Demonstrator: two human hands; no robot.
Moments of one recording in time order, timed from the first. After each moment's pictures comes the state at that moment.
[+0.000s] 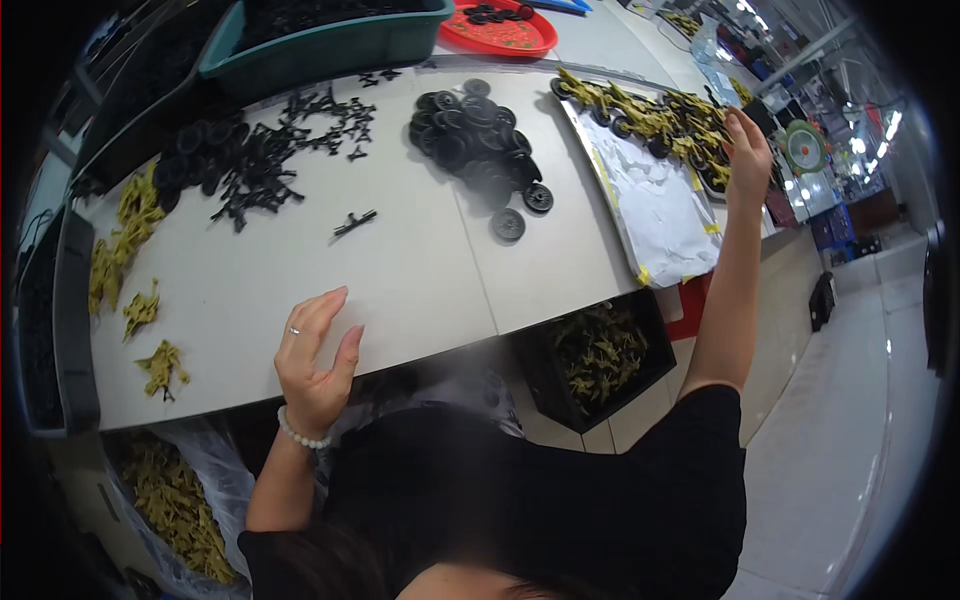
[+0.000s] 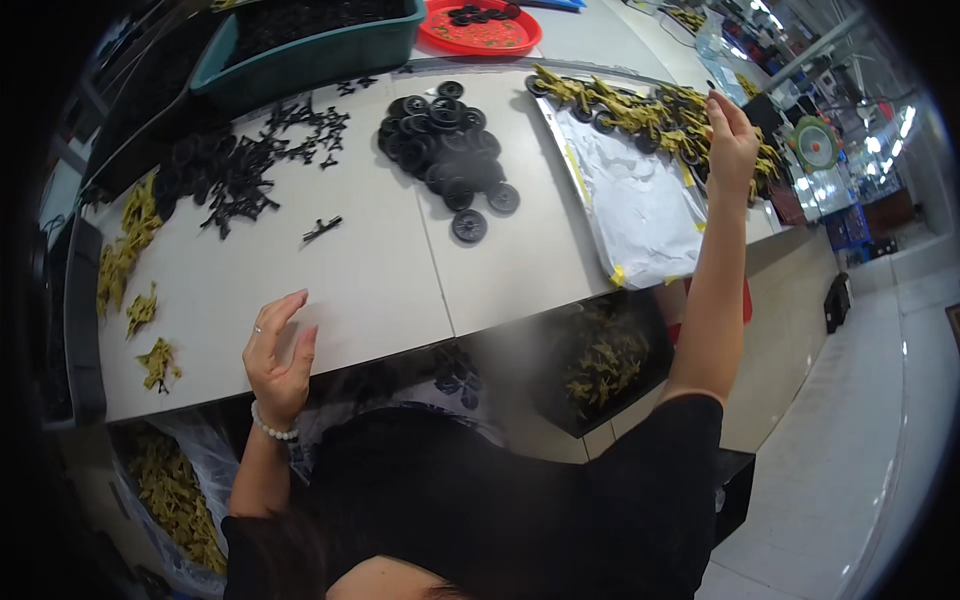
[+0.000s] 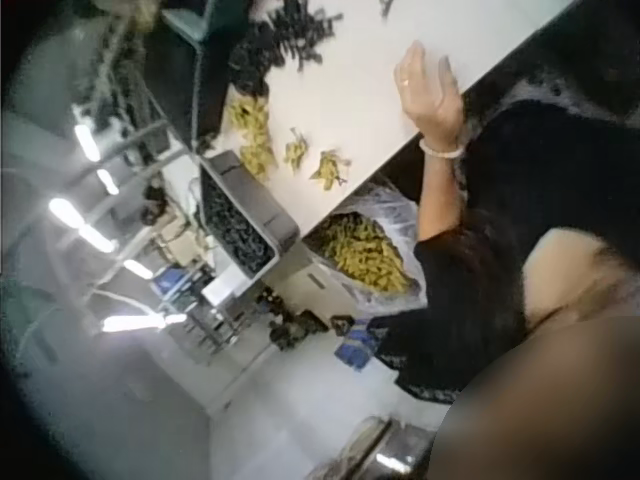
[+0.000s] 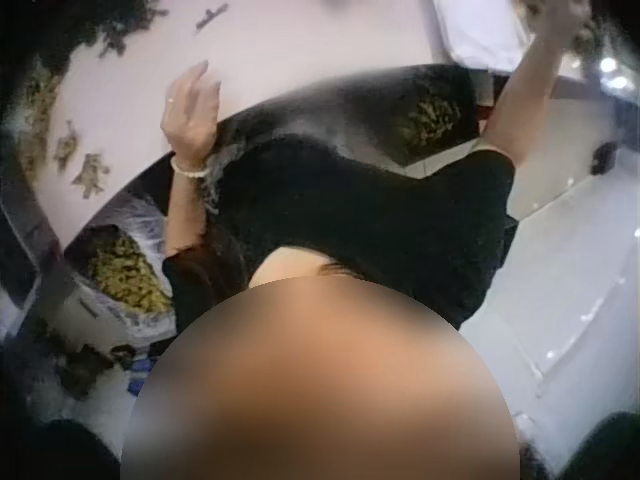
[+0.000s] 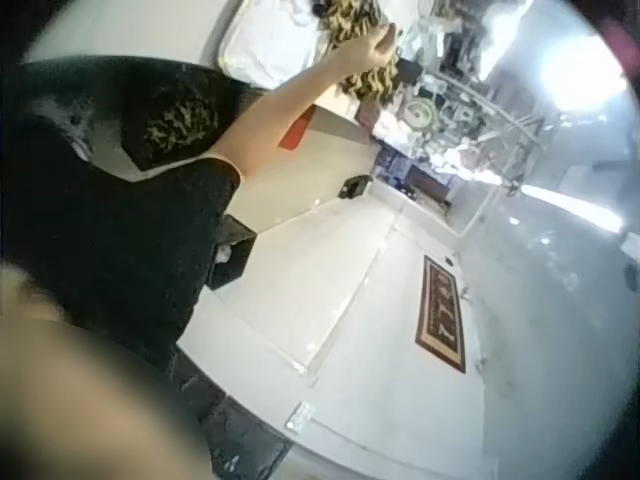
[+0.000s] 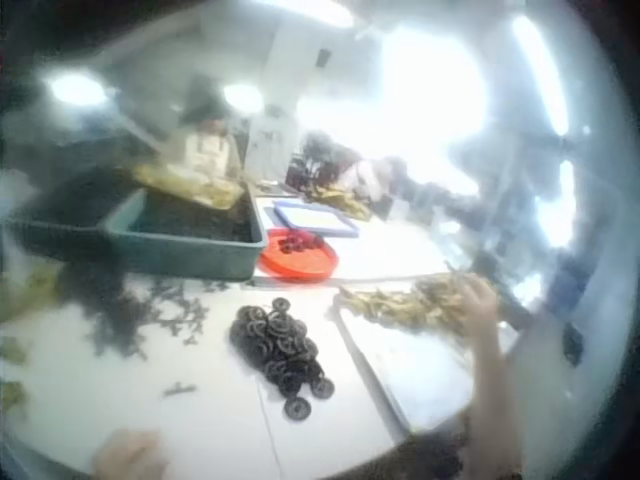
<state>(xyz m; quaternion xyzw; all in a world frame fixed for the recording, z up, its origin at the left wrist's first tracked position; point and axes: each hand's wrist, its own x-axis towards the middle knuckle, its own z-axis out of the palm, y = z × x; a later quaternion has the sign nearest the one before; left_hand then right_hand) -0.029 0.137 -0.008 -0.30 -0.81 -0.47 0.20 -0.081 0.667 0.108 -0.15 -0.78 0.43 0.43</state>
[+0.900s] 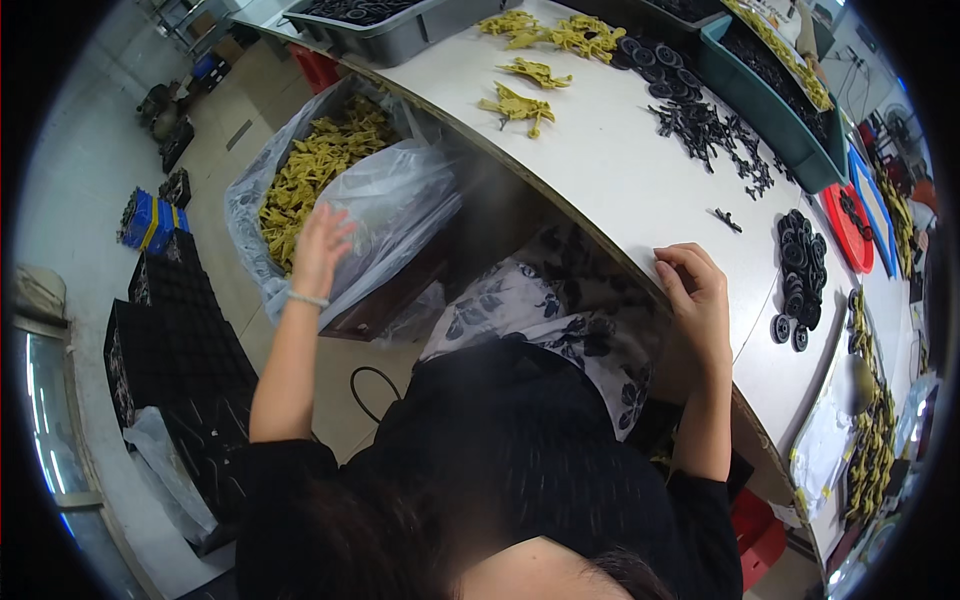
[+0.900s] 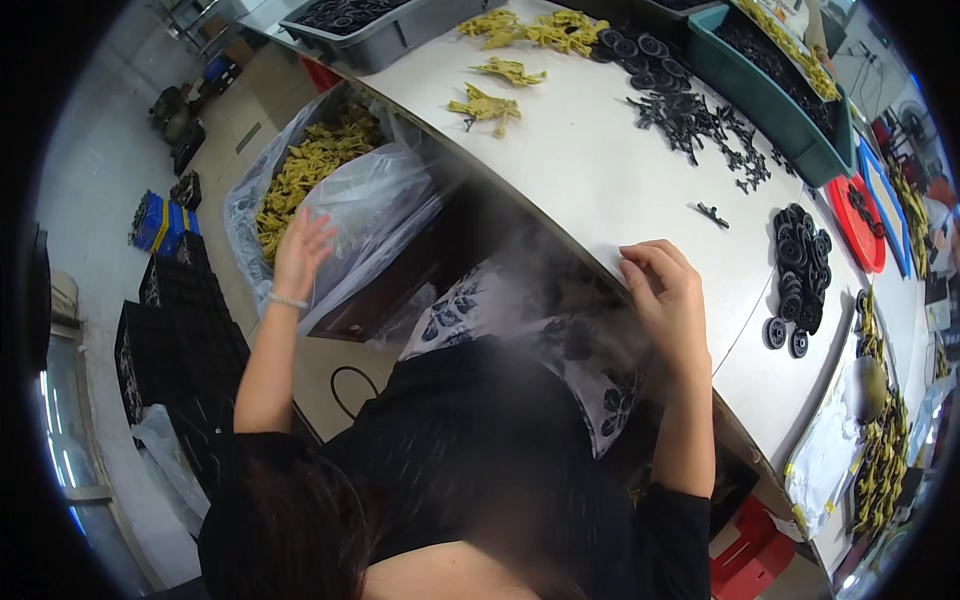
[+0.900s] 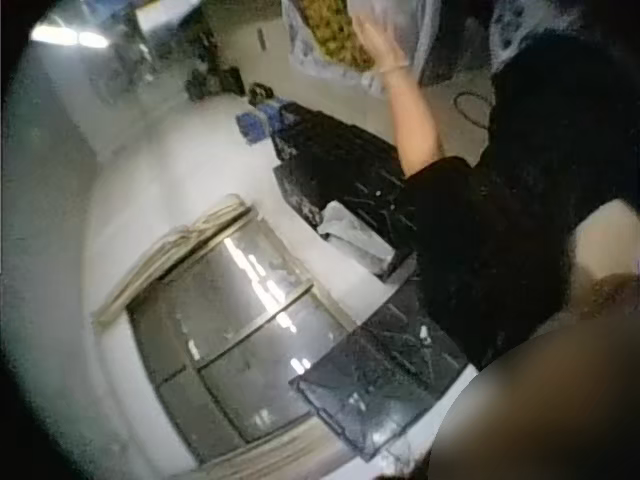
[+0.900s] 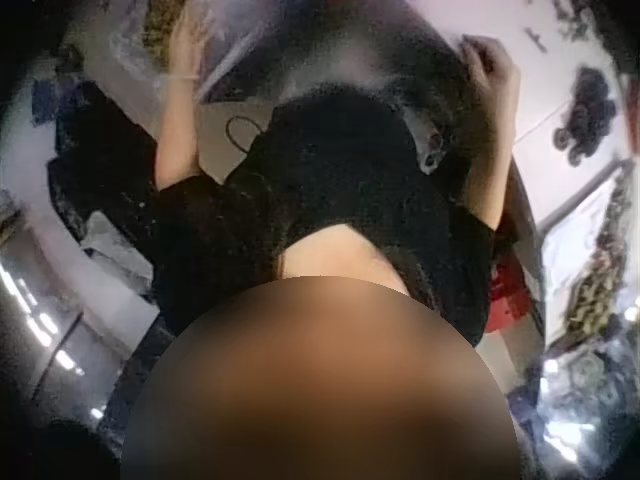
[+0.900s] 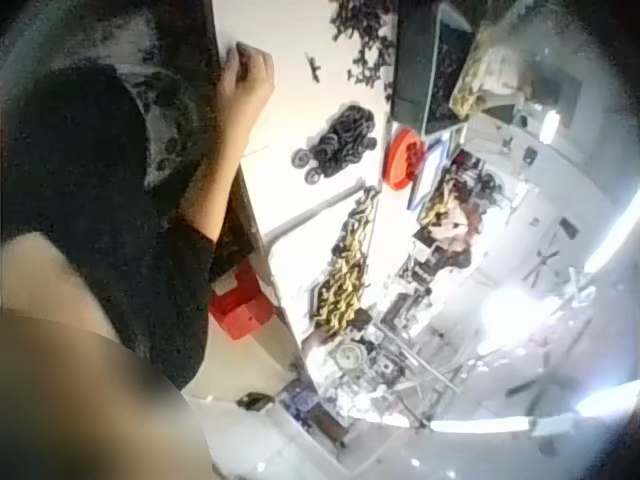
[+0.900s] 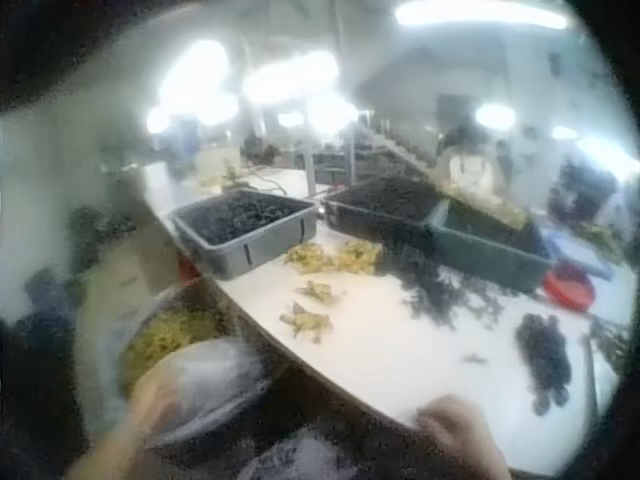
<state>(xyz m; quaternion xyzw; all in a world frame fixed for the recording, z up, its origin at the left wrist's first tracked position) 0.223 -0.116 -0.066 0.38 -0.55 -0.68 0.32 -0.021 0.297 0.002 0.37 -0.80 0.47 0.00</state>
